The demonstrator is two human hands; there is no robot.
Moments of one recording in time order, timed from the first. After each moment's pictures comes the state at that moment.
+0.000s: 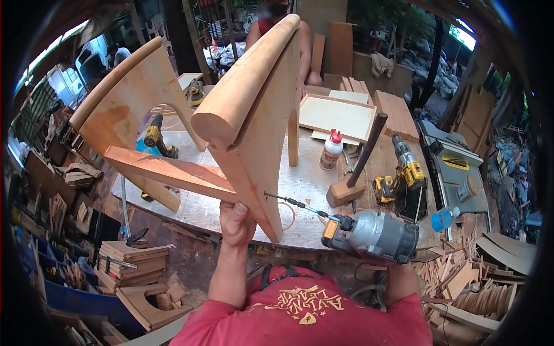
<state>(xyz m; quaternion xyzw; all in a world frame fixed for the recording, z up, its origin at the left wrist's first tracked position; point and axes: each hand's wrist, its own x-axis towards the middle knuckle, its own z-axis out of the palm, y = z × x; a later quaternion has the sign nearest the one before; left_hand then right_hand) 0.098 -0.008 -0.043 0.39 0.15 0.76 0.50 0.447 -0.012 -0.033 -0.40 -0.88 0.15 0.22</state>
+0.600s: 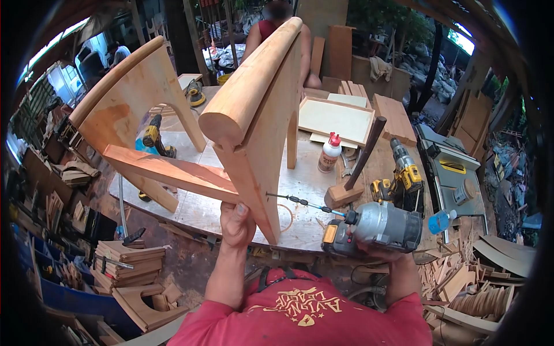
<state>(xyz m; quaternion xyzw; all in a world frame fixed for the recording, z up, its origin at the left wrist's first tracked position) 0.098 -0.008 -0.042 0.39 0.14 0.76 0.51 0.466 -0.001 -0.046 -0.37 -0.83 0.33 0.26</state>
